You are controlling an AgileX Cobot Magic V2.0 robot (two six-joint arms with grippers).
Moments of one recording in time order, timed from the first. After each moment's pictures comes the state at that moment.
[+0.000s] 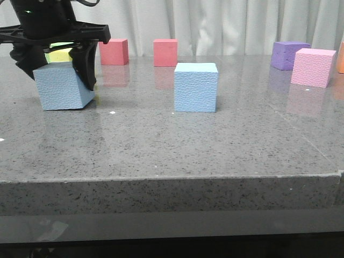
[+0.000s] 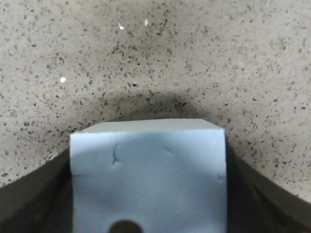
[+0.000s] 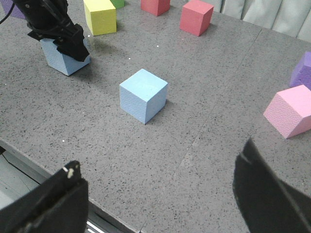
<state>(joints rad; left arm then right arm) -0.37 1.83 -1.56 0.04 1.00 -0.30 0.27 0.59 -0.88 0.29 0.80 -0.33</state>
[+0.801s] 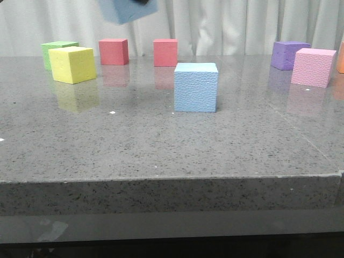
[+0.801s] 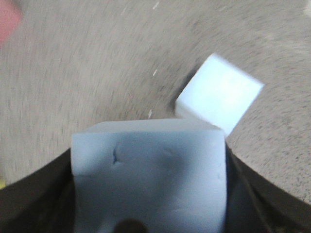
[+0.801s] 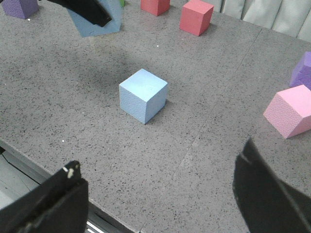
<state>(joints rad) -0.46 1.81 -1.95 -0.34 1.17 0.76 0.27 0.59 -0.88 0.29 0.80 -0.33</state>
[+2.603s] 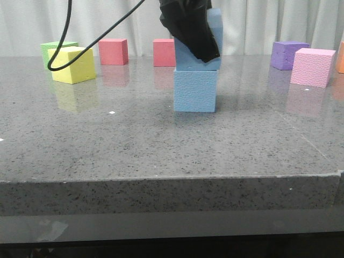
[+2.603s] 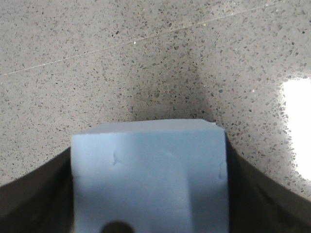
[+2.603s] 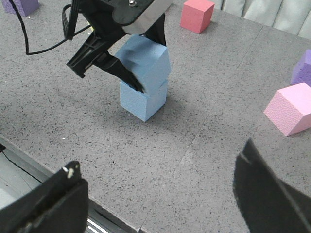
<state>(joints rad) -0.68 2.01 -2.05 -0.18 1.14 1.13 0.27 0.59 -0.88 0.29 0.81 -0.33</state>
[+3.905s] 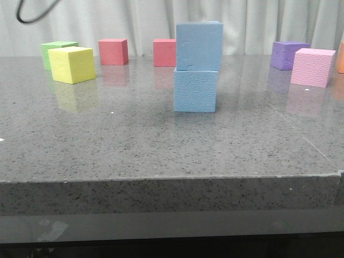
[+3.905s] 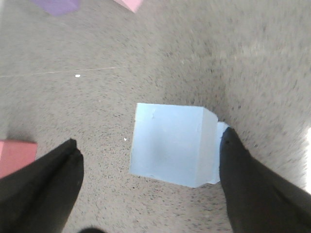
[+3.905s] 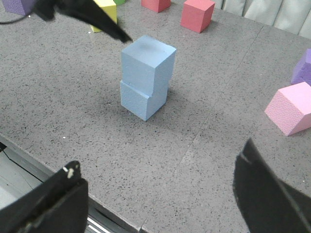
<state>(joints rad) -0.67 1.82 -2.05 -0.18 1.14 0.92 0.27 0.59 -0.88 0.29 0.81 -0.33</state>
